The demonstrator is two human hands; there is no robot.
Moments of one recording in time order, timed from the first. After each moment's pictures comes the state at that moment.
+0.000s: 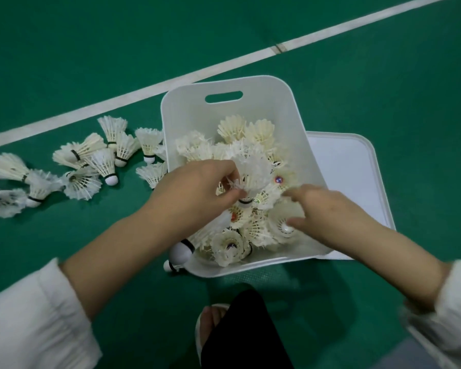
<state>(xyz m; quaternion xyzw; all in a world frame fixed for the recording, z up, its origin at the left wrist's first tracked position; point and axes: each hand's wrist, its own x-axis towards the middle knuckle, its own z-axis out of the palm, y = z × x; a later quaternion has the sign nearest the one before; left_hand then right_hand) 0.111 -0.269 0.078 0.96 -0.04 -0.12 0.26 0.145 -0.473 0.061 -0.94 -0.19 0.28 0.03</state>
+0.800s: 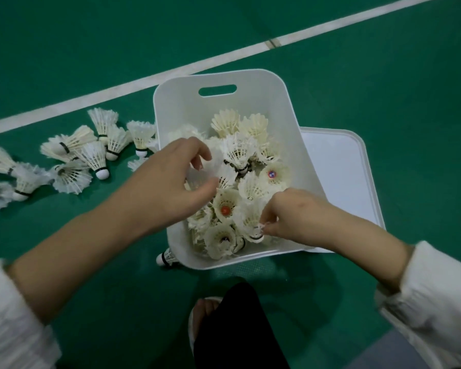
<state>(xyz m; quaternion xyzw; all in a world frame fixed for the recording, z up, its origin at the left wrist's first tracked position) 0.100 -0.244 0.081 0.95 -0.05 -0.06 0.31 0.137 -0.447 0.066 -0.91 -0.24 0.34 0.04</state>
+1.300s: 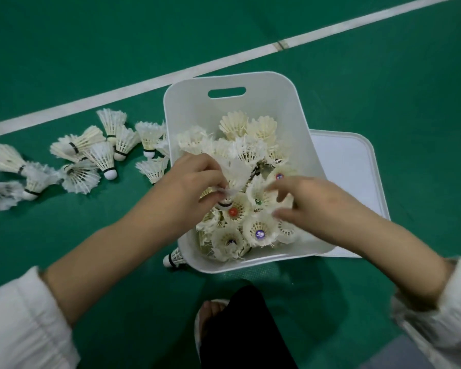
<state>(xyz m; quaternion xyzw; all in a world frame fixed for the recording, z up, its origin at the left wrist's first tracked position) 0.099 -0.243 0.053 0.95 -0.15 0.01 0.27 0.143 -0.453 0.081 -0.93 -0.24 0.27 0.10</state>
